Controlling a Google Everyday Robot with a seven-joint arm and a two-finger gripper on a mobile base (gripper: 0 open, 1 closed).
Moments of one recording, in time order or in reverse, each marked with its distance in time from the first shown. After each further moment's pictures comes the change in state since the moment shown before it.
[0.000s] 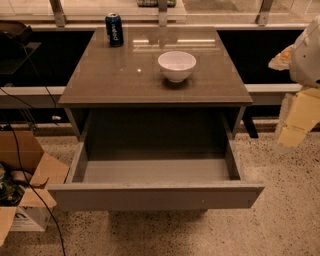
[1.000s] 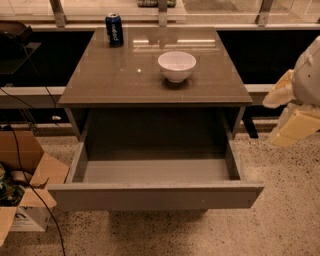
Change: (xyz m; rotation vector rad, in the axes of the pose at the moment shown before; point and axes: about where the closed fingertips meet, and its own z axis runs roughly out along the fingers) arm 0.008 0.019 0.014 -0.040 -0.018 -0.032
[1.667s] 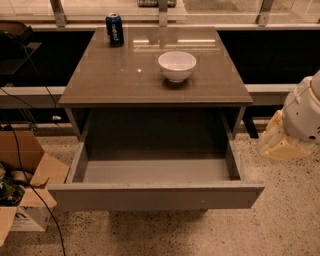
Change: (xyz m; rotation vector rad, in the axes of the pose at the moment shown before) arm 0.013 0.040 0.041 -0.081 -0.014 0.040
